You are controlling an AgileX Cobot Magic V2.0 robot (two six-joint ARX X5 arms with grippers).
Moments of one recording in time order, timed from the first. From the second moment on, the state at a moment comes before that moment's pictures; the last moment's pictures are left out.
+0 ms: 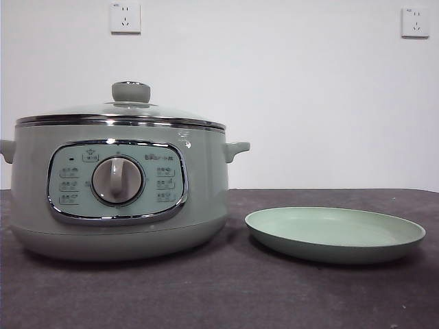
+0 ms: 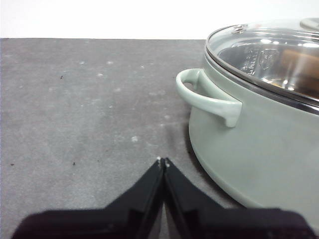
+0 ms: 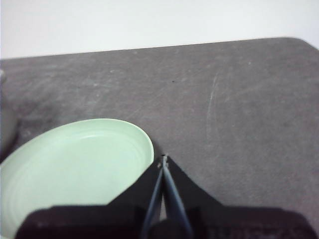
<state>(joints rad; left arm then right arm) -0.05 0.00 0.04 -0.25 0.00 -0.05 0.13 0.01 0.01 -0.17 0.00 0.07</state>
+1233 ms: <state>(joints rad) -0.05 0.33 0.49 -0.40 0.30 -0.23 0.13 0.49 0.54 -0.35 -0.28 0.31</state>
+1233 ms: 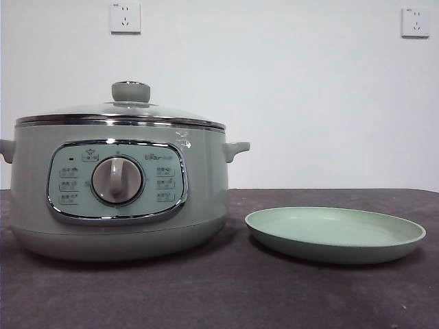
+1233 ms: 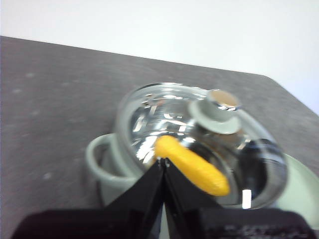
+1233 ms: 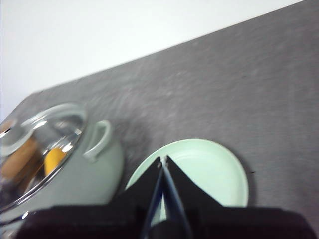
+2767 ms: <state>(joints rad) -0.39 1.26 1.09 -0.43 0.16 -0.07 0.13 0.87 0.82 -0.60 -0.49 0.09</state>
